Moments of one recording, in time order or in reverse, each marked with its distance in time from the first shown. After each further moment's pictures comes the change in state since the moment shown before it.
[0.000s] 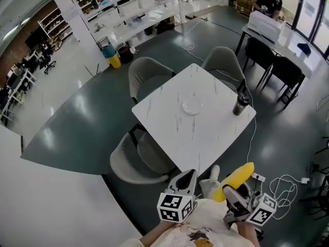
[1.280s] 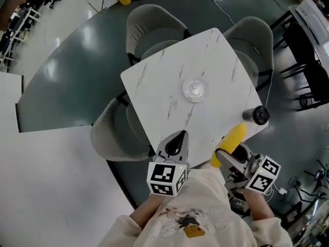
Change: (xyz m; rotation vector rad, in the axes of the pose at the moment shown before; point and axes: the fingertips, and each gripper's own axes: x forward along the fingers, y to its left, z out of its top) left arm 0.228 0.123 0.098 -0.106 0.025 0.322; right arm 0.204 -0.239 0.105 0.041 0.489 0.073
